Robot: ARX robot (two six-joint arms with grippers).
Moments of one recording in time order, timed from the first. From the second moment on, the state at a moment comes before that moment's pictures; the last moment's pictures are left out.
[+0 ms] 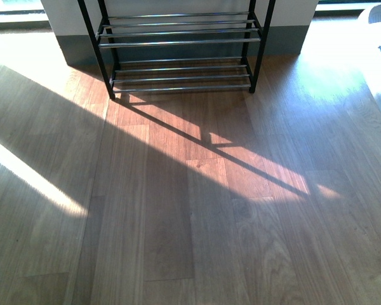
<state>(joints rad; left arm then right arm) -0.35 0.99 0.36 0.09 -0.71 -0.31 -0.12 1.72 0.43 0.97 -0.10 0.03</state>
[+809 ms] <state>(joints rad) -0.35 0.99 0.36 0.09 -0.71 -0.31 -0.11 1.72 0.43 0.97 -0.10 0.03</state>
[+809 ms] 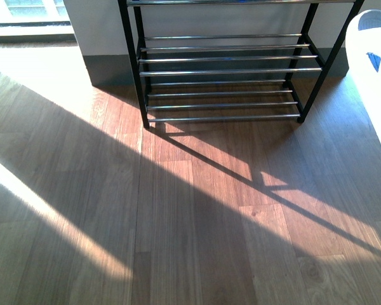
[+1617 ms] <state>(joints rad) -0.35 0.99 0.36 0.09 -0.71 -0.32 -0.11 1.72 0.43 0.97 -0.11 0.03</state>
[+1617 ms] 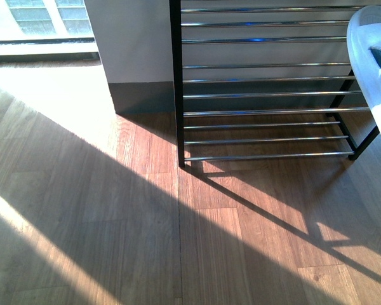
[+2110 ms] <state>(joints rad) -0.35 0.99 0.35 0.09 -0.71 -0.32 -0.11 1.72 0.43 0.97 -0.10 0.03</state>
